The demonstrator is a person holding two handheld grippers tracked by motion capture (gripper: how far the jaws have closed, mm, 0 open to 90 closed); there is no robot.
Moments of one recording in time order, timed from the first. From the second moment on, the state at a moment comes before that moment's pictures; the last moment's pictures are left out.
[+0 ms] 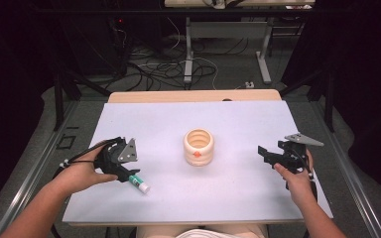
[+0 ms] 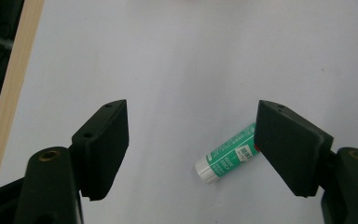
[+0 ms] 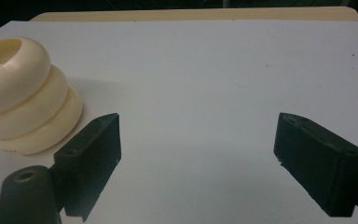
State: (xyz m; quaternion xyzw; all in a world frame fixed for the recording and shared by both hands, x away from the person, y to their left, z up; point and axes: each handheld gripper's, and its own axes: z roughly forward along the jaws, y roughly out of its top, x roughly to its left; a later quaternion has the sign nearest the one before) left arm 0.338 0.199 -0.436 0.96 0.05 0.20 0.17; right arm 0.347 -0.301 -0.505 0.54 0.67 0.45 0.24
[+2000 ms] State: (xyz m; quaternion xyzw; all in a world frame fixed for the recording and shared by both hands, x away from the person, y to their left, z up) left arm 0.333 0.184 -0.504 0.96 -0.21 0.16 0.05; right arm 0.348 -0.300 -0.507 0.54 0.67 0.45 0.24
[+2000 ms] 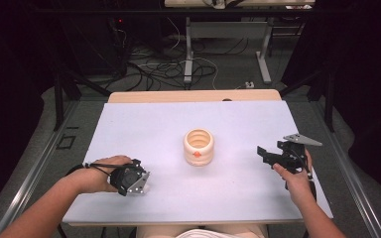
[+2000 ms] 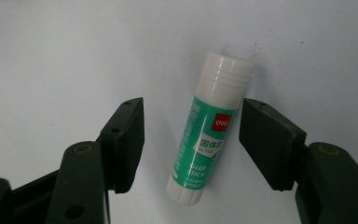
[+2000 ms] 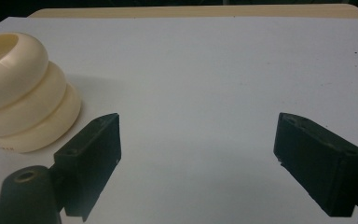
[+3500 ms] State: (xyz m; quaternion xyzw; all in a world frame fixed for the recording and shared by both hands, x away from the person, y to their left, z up) left arm 0.331 0.184 -0.523 0.95 -0.28 0.15 0.04; right arm 0.349 -0.297 -0.509 0.54 0.68 0.44 0.23
